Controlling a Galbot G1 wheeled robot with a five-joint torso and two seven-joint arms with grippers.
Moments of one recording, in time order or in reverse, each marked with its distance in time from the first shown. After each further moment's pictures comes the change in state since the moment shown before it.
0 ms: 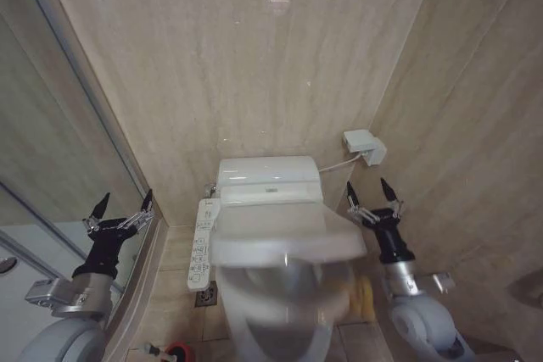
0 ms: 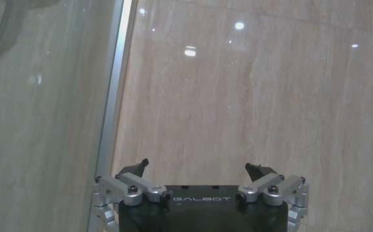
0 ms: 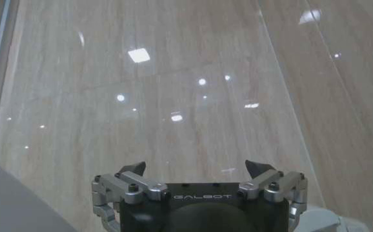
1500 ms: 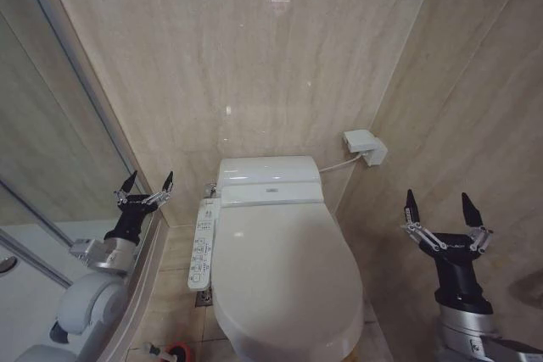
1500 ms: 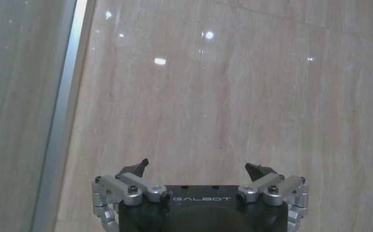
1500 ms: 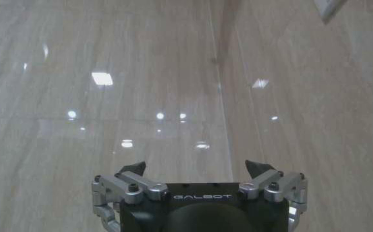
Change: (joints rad) left arm -0.304 0.156 0.202 0.270 -0.077 -0.107 0.050; right arm -0.263 0.264 0.240 0.273 -0.187 0.049 0.035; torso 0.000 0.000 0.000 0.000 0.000
